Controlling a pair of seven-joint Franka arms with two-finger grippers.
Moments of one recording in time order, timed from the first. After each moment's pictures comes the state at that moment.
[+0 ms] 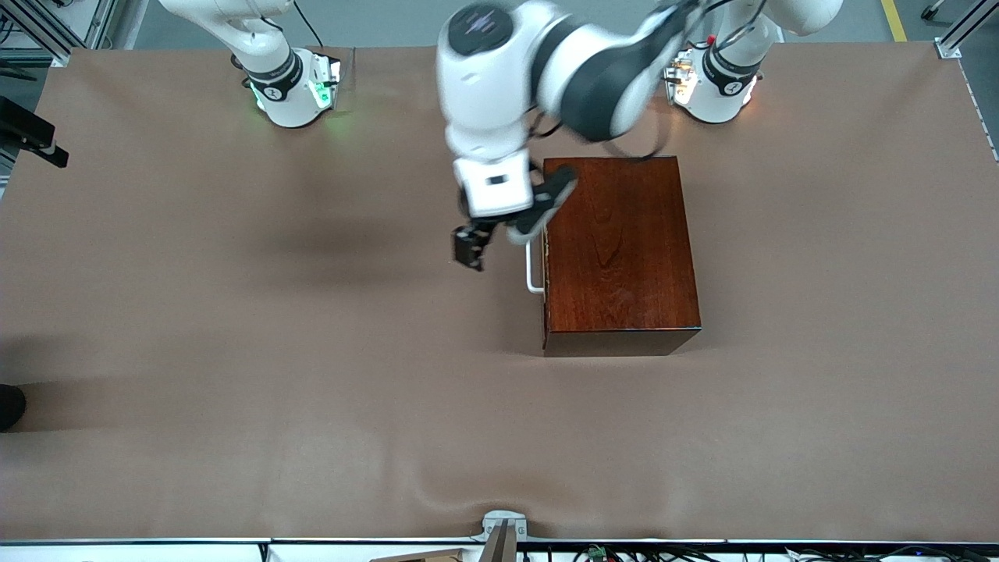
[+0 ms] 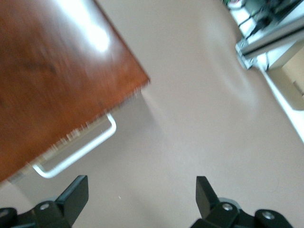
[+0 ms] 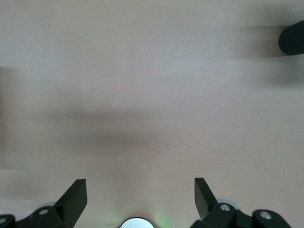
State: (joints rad) left arm -0.89 0.55 0.19 -1.03 0.03 1.74 -1.68; right arm -0.01 -0.04 -0.10 -1.44 0.02 1.37 -0.15
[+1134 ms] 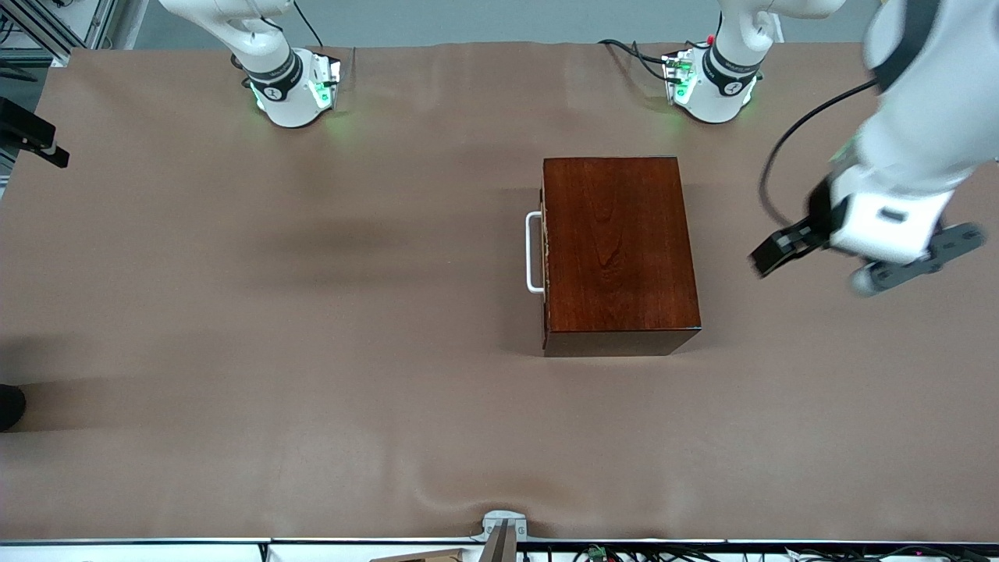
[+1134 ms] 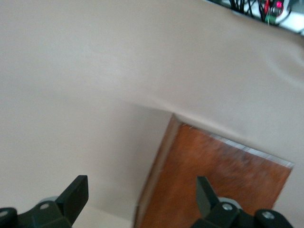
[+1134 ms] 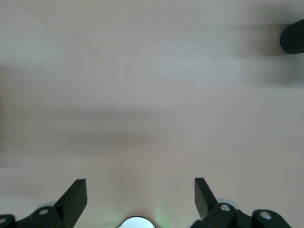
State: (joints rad) left arm -0.27 0.15 0.04 -1.38 0.03 1.57 -0.52; right arm -0.01 -0.04 -0.10 -1.45 0.02 1.36 -0.15
